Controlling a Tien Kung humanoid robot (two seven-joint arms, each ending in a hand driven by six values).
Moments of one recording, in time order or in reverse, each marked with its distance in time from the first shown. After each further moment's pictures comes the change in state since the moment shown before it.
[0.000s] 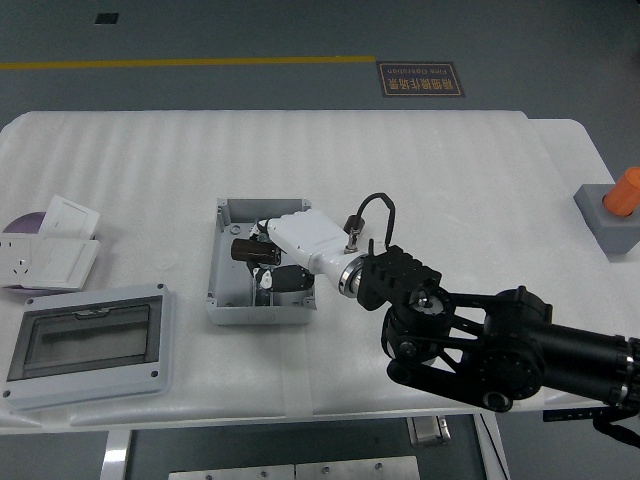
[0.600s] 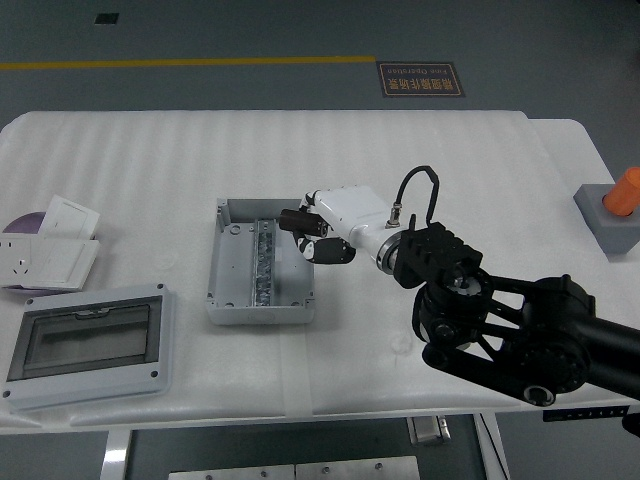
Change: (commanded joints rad) left arm -0.001 0.000 0.010 0.001 -0.016 0.008 -0.015; right arm -0.018 -0.090 0.116 0.150 -0.069 0.117 -0.165
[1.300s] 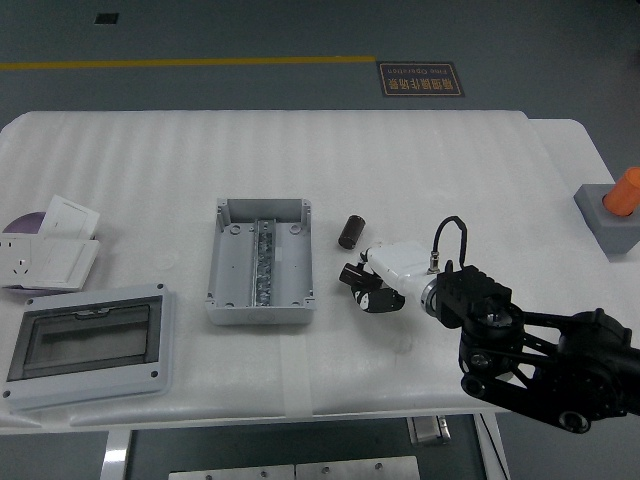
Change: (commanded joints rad) left arm -0.005 0.002 0.018 0.000 -0.022 -0.002 -0.009; right arm -0.106 -0.142 -0.060 -0.044 0.043 0.049 -0.019
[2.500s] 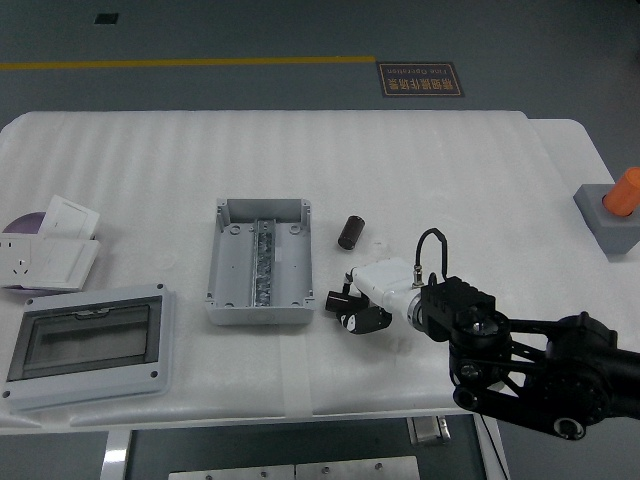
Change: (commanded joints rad) left arm 0.004 0.003 0.011 0.000 0.002 -0.009 0.024; right arm 0.028 0.030 -0.091 0.015 0.034 0.042 -0.015
